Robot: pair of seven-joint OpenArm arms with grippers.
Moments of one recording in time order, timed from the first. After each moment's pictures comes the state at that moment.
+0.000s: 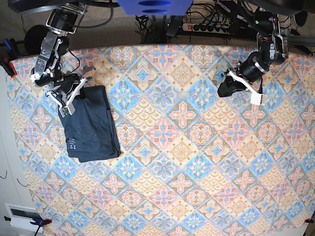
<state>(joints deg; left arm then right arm) 23.9 -19.9 -15.2 105.3 -60.3 -15.5 47.1 -6.1 10.0 23.8 90.7 16.4 40.9 -60.4</state>
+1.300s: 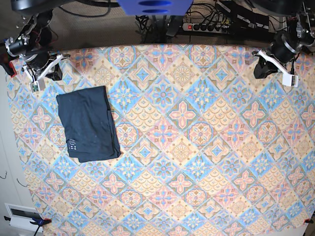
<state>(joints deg) 44.1 -27.9 -33.3 115.8 -60.7 -15.7 46.9 -24.3 12.3 42.9 108.4 38.9 40.9 -66.4</state>
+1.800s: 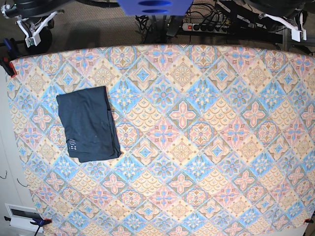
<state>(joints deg) 62.9 -15.3 -44.5 115.6 -55.5 -16.0 47.1 -46.5 12.4 47.9 108.4 34.4 40.9 -66.0</state>
